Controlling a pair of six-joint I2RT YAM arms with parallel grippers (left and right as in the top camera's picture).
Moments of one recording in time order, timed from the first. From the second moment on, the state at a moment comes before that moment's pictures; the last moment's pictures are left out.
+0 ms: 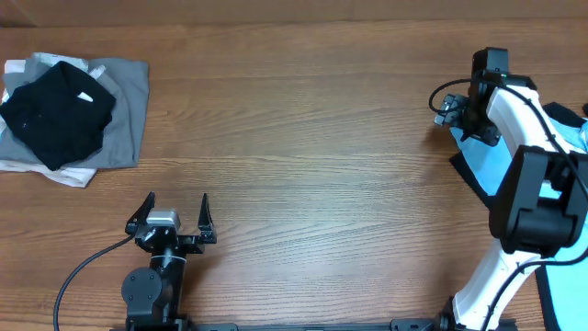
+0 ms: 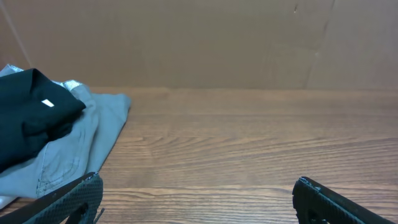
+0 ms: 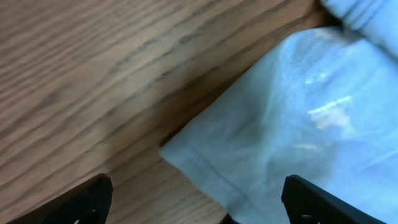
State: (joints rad) left arm 0.03 0.02 0.01 -0.07 0.07 -0.04; right arm -0.16 2.09 1.56 -0.81 0.14 0.32
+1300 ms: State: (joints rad) left arm 0.03 0.02 0.01 -0.07 0.07 -0.04; right arm -0.18 2.11 1.56 -0.73 0.11 0.33
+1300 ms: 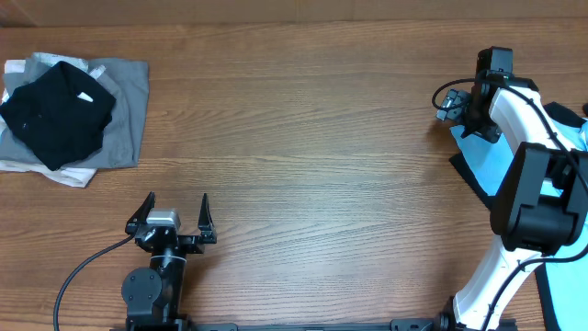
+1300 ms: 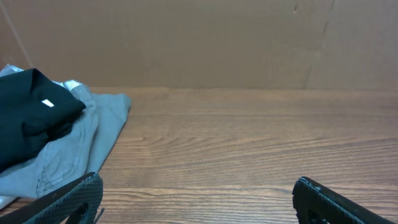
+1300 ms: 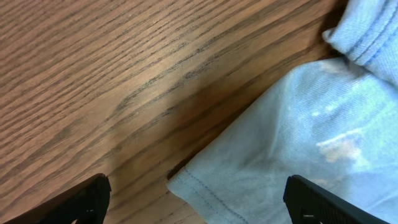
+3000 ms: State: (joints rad) left arm 0.03 0.02 0.01 -0.07 0.07 -0.04; right arm -0.18 2.17 1.56 -0.69 0.12 0.33
